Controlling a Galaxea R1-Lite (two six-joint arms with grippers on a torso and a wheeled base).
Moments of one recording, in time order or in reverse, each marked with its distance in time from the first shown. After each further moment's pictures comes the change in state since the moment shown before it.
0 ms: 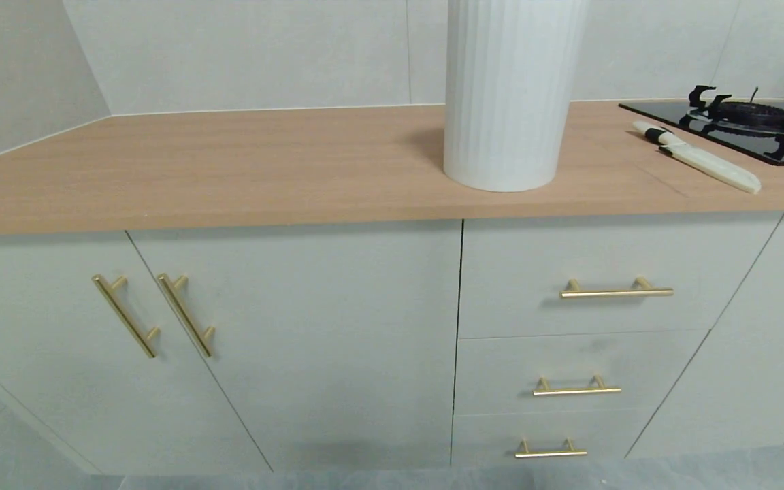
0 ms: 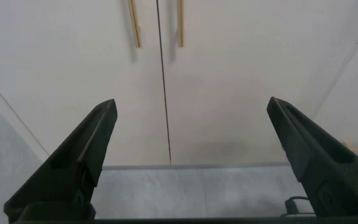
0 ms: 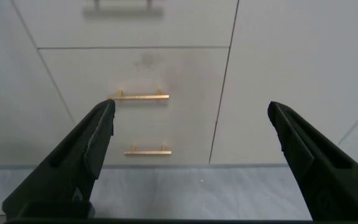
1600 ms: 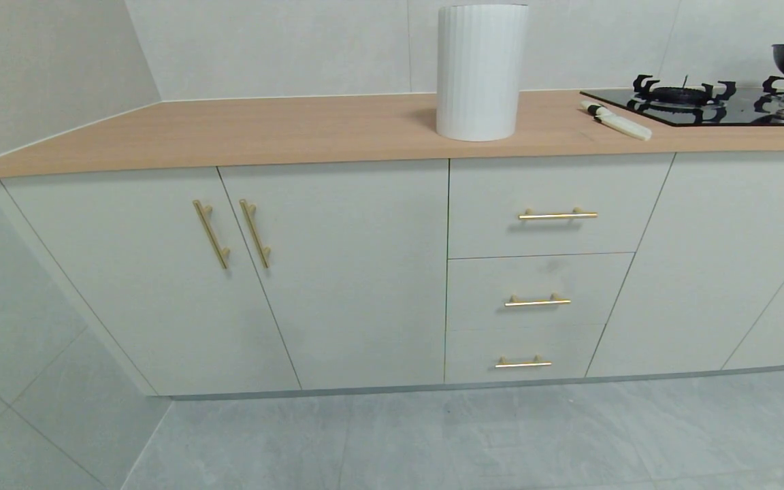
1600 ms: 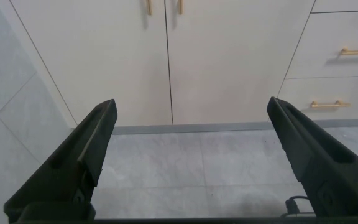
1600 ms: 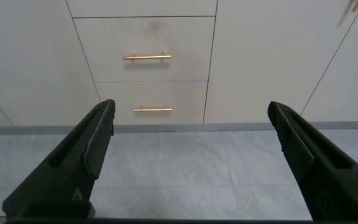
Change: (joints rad) left arm 0.000 0.000 0.000 0.000 0.000 0.004; right arm 0.000 -0.001 0.000 -0.001 -0.008 0.001
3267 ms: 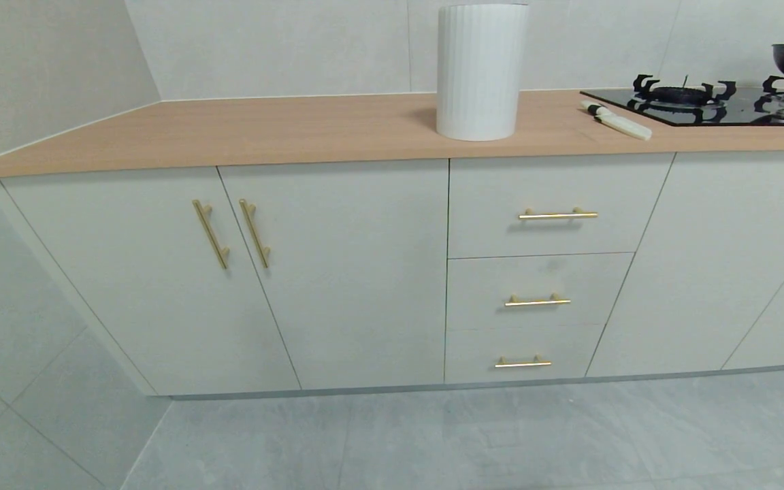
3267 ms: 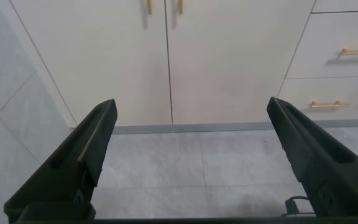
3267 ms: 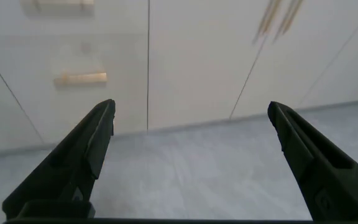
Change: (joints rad) left arm 0.000 0.000 0.000 0.000 0.000 -0.003; right arm 0.109 0.292 -0.406 0.042 -0.398 -0.086
